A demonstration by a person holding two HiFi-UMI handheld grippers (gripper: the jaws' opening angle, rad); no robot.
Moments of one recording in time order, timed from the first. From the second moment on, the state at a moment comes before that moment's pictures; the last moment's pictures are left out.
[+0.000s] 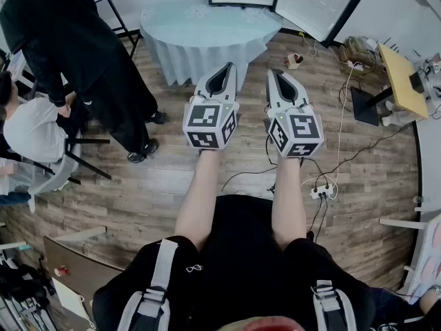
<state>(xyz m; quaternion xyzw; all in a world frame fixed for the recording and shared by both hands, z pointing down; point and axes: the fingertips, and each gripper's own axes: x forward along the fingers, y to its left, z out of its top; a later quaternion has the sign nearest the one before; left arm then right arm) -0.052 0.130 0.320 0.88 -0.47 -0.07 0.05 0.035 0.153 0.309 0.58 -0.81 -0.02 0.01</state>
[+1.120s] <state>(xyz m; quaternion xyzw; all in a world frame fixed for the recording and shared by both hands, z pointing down) -0.046 0.133 0.321 0.87 -0.48 -0.06 0.05 0.042 0.149 0.314 0.58 -0.82 -0.02 0.00</state>
